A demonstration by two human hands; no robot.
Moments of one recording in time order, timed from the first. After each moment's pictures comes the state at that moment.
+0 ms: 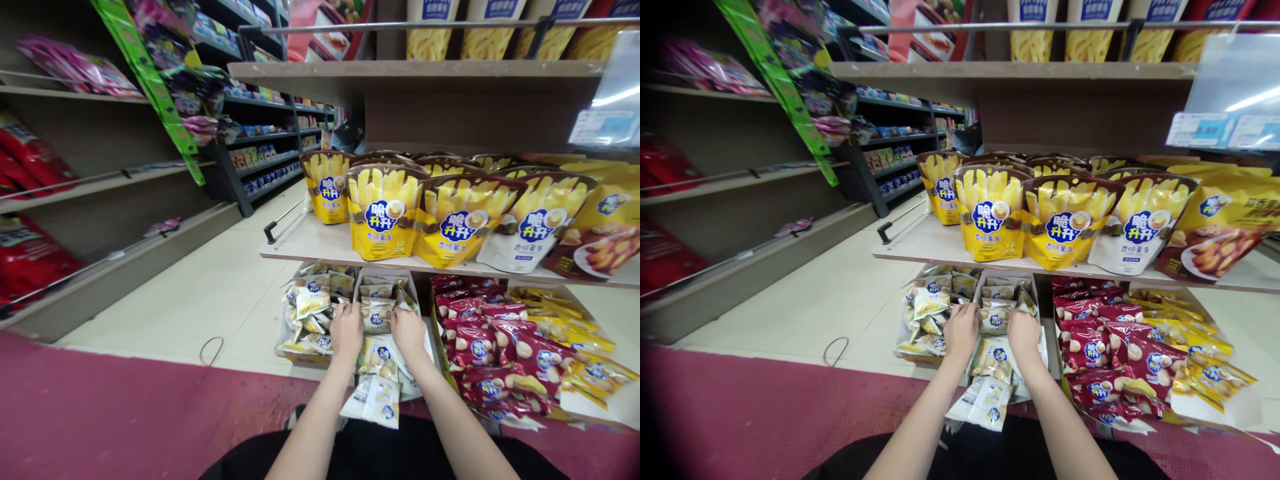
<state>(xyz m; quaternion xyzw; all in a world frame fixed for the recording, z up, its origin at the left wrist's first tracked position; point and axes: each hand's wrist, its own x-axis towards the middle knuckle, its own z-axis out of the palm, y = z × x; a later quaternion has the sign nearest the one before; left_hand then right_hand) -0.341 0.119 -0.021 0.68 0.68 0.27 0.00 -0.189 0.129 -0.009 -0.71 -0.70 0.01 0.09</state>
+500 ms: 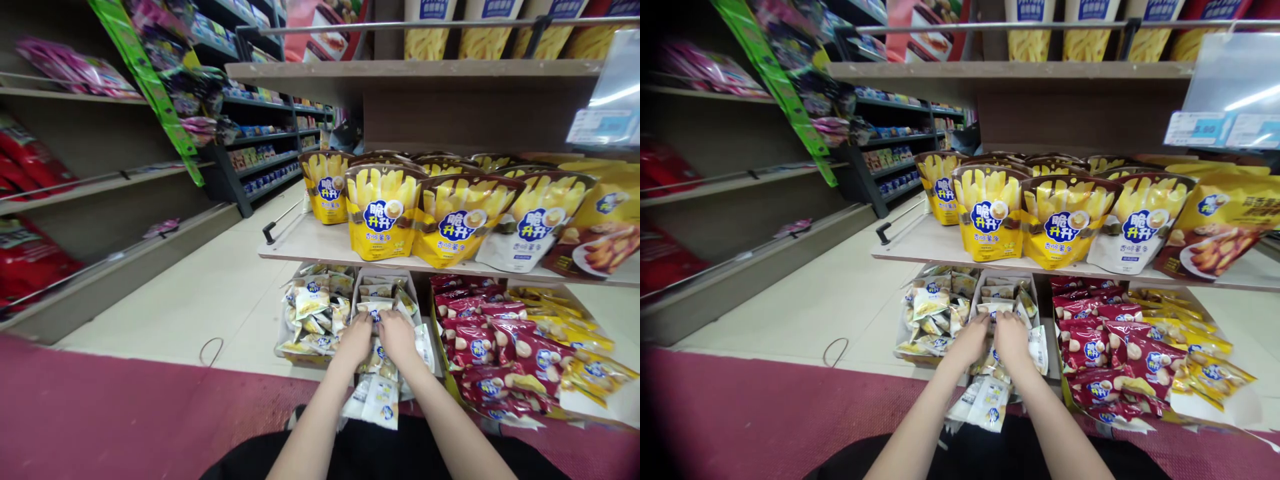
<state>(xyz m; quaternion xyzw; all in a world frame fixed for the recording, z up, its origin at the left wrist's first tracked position) -0.335 0.112 -0.014 0.78 0.57 0.16 0.19 -0.208 0.110 0.009 -0.63 -0.77 0.05 0.09</state>
